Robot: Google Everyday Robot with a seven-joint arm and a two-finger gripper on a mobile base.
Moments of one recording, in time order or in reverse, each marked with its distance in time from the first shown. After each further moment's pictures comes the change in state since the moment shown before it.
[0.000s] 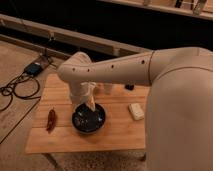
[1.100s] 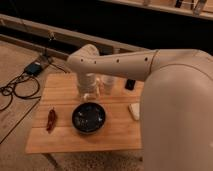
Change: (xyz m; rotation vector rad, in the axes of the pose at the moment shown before) arm -0.070 -0.039 -0.003 -0.009 -0.044 0.022
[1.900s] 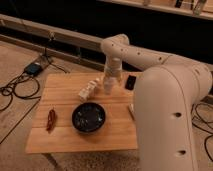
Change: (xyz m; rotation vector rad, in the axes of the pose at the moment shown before) arm -0.113 -0.141 0.026 -0.009 -0.004 0.123
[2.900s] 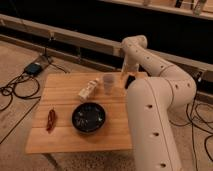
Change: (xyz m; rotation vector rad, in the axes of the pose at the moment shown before) arm -0.092 -0.105 0.046 0.052 -0.063 0.042
